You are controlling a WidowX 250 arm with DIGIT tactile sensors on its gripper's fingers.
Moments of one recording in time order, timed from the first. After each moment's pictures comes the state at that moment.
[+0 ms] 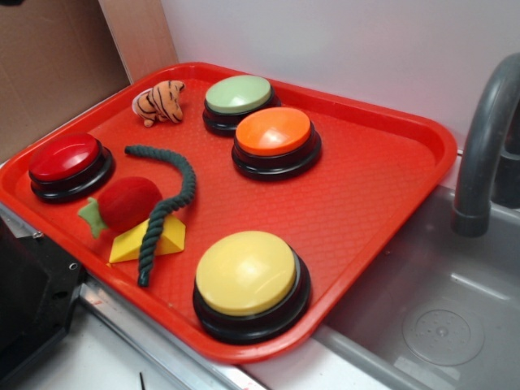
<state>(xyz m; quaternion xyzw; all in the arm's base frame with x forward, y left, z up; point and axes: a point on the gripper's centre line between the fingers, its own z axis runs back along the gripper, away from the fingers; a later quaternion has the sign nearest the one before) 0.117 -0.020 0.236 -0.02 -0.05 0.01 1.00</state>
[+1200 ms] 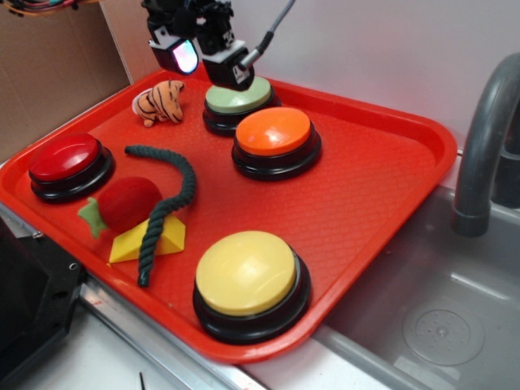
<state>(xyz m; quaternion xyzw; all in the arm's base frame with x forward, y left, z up) 0.260 -0.018 0.111 -0.04 -0.08 0.01 1.00</state>
